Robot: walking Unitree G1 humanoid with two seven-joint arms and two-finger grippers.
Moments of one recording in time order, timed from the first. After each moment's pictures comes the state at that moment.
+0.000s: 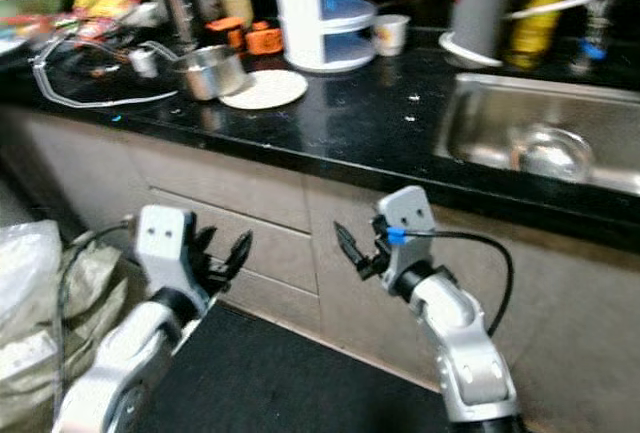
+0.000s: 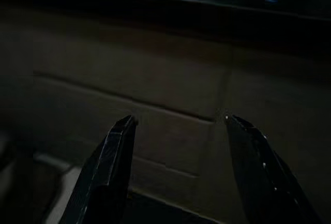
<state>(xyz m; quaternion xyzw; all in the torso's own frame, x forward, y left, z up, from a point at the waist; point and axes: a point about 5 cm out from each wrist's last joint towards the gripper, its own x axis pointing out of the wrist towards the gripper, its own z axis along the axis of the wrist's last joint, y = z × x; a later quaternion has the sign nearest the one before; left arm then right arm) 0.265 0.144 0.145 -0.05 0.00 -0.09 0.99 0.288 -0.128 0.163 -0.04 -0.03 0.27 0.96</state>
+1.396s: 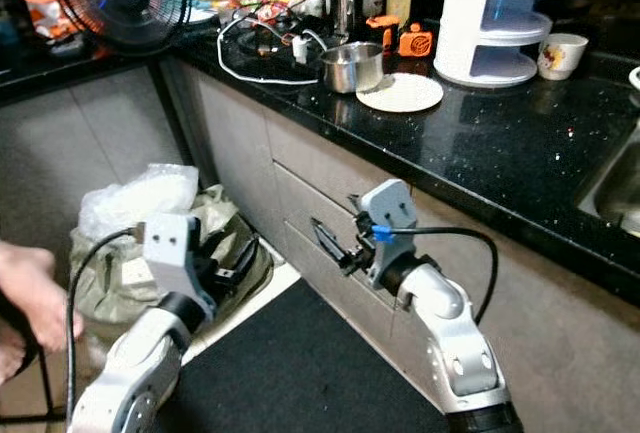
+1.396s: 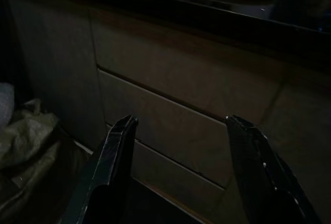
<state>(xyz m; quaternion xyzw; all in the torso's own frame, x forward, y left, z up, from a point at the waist) 0.263 0.133 0.143 -0.06 -0.01 -0.12 0.99 0.291 -0.121 0.173 -0.05 -0.07 0.30 0.95</state>
